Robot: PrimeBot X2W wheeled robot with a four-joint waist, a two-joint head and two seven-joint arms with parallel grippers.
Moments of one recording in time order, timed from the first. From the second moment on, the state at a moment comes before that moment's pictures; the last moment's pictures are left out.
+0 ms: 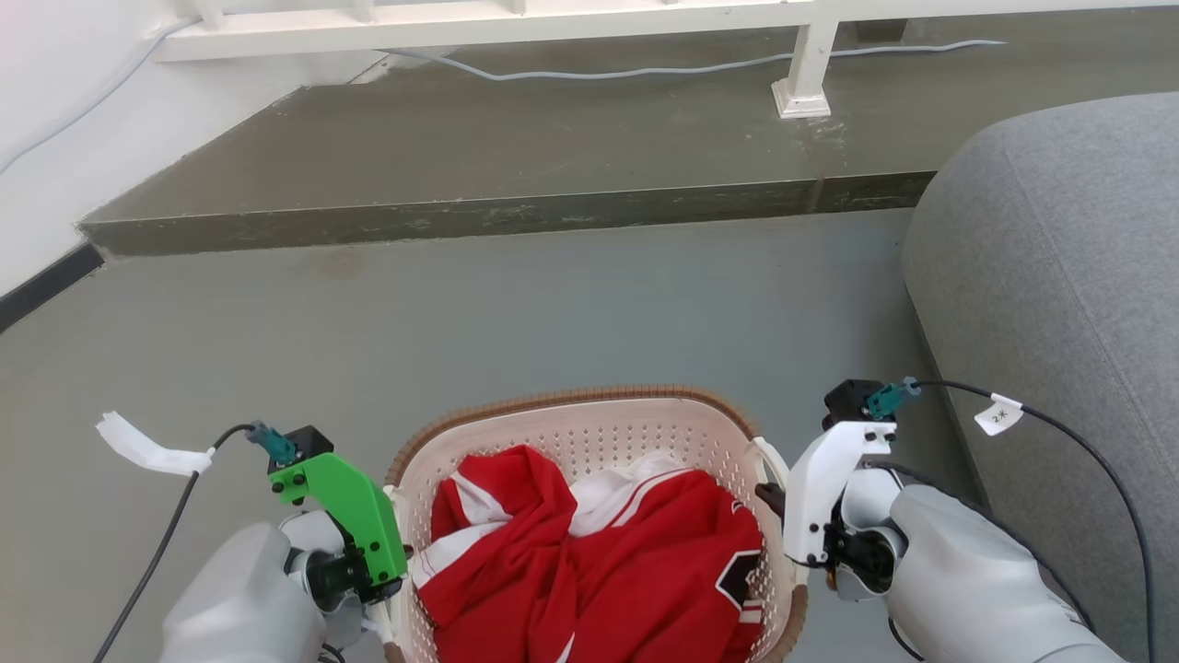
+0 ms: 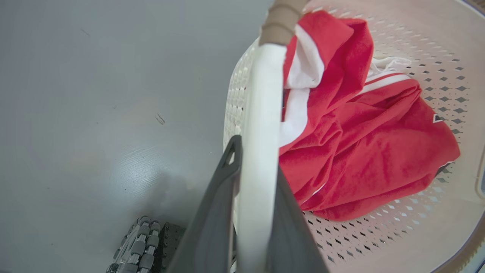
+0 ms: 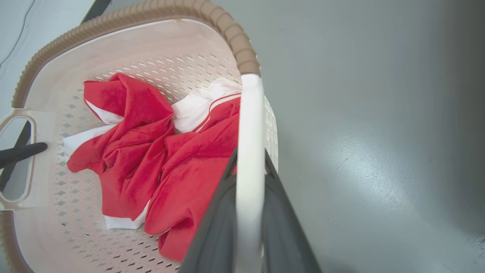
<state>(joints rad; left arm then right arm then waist) -0.62 0.03 -0.52 1.19 -0.94 -0.13 0.50 -0.55 -0.04 0.63 1.12 0.77 0.13 0.25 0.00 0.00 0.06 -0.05</state>
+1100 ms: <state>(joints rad) -0.61 0.04 -0.54 1.19 -0.96 -0.13 0.50 -0.54 -0.04 0.68 1.11 0.81 0.13 0.26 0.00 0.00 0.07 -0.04</state>
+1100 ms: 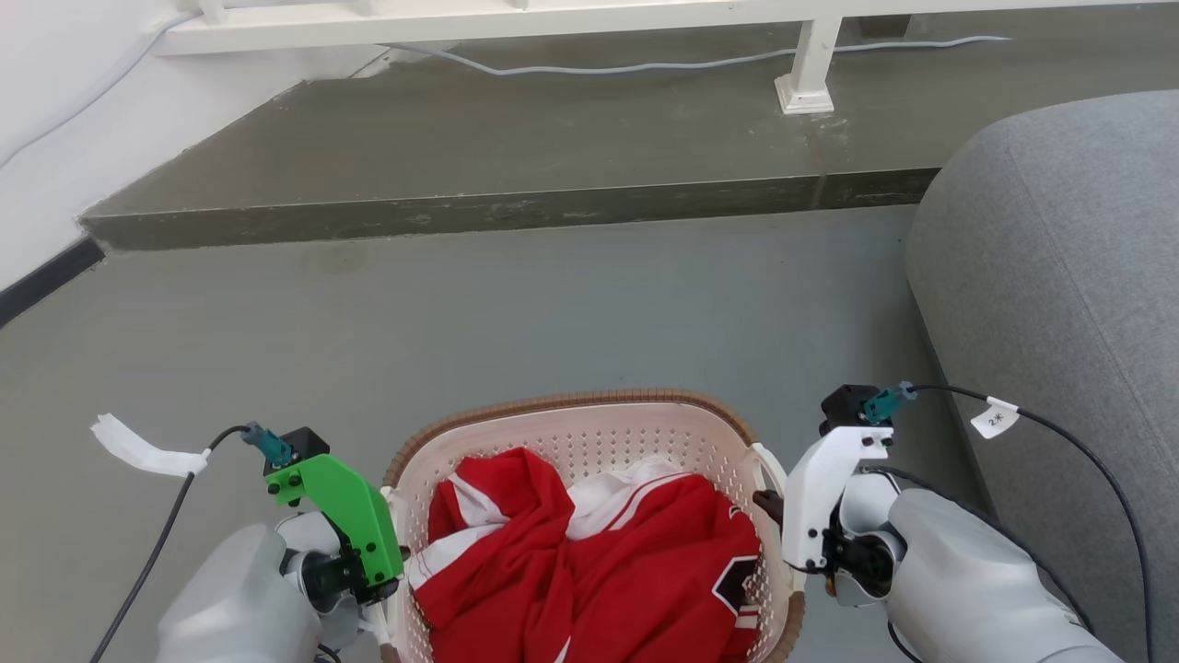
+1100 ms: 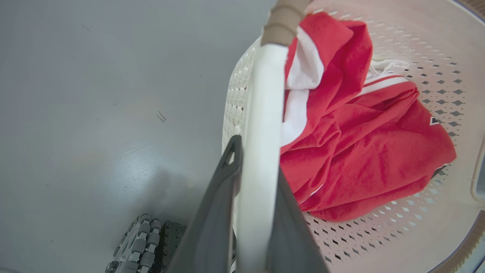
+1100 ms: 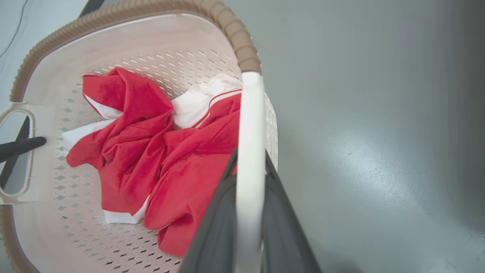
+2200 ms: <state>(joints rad) -0.72 0.05 -0.56 1.15 -0.92 -0.13 0.35 -0.66 -0.06 0.69 1.10 0.80 0.13 0.15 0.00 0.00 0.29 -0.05</state>
